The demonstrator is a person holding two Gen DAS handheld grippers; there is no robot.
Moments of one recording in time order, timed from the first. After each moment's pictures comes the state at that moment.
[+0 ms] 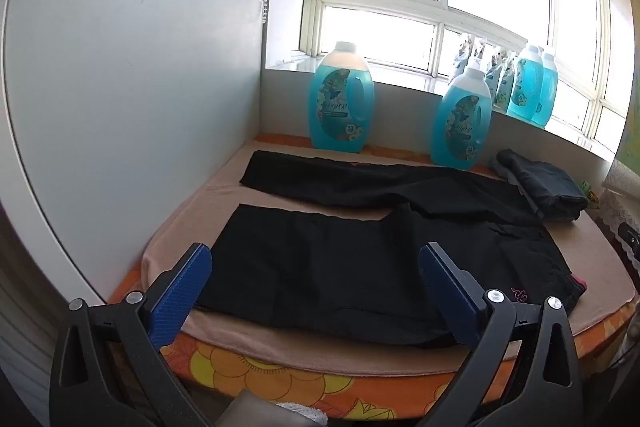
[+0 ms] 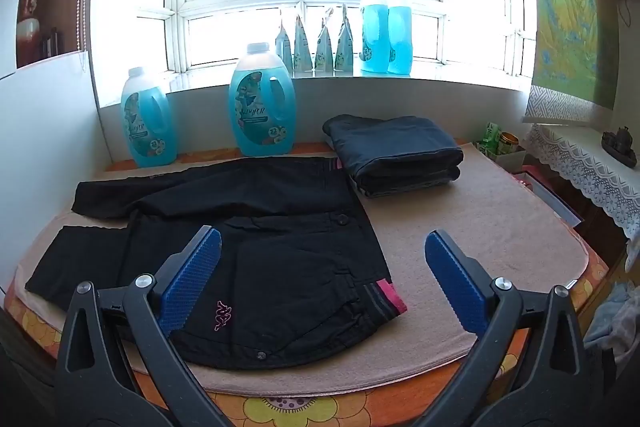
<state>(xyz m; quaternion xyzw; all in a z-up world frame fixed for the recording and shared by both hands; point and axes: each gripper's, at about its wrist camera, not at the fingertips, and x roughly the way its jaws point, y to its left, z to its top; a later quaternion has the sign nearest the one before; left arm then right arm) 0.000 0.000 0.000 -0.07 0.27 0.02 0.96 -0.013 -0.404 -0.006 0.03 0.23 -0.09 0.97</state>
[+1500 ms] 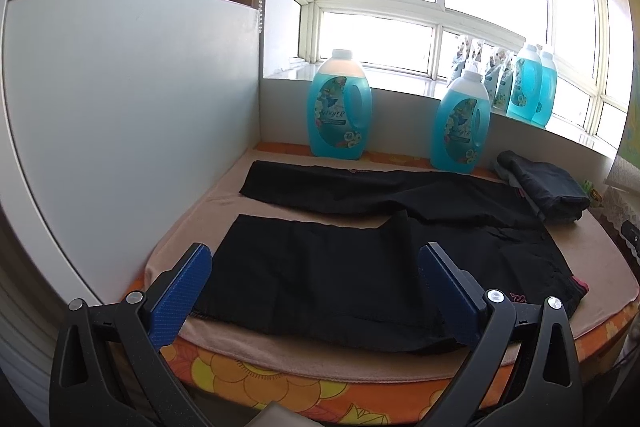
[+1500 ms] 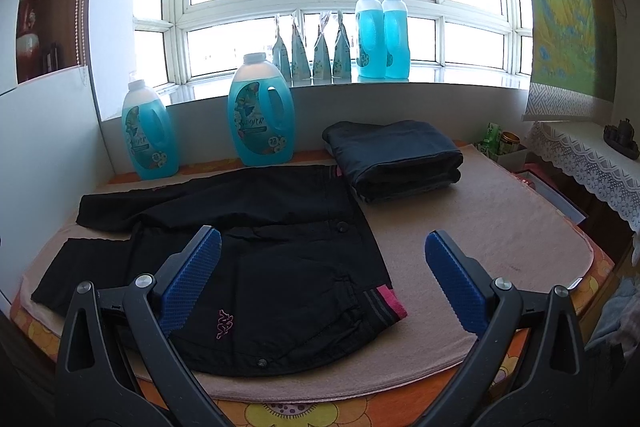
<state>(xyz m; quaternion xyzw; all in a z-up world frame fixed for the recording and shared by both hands) 0.000 -0.009 0.008 -0.04 0.25 0.03 0.97 -0.013 -0.409 -0.007 0.03 0.22 -0.09 0.97</state>
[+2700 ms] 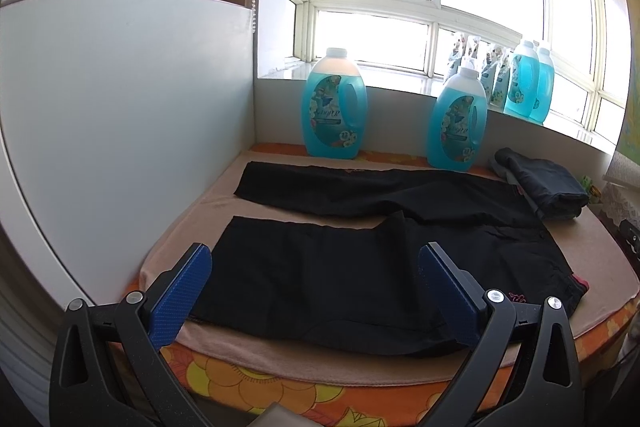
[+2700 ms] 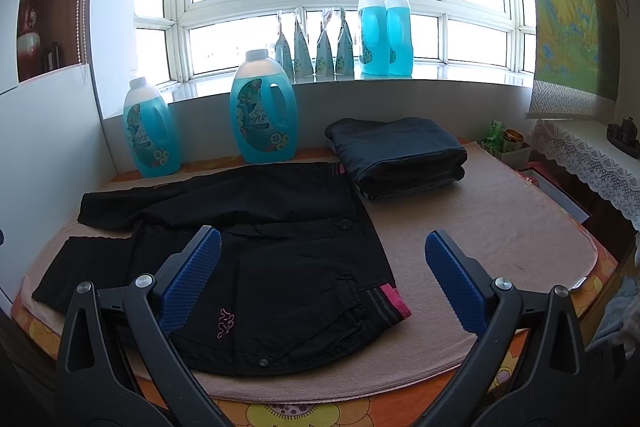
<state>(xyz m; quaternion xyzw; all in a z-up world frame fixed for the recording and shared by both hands) 0.005 -0.019 0.008 -0.04 0.25 0.03 0.97 -0.012 -0.408 -0.013 0.04 0.22 -0.08 0.97</state>
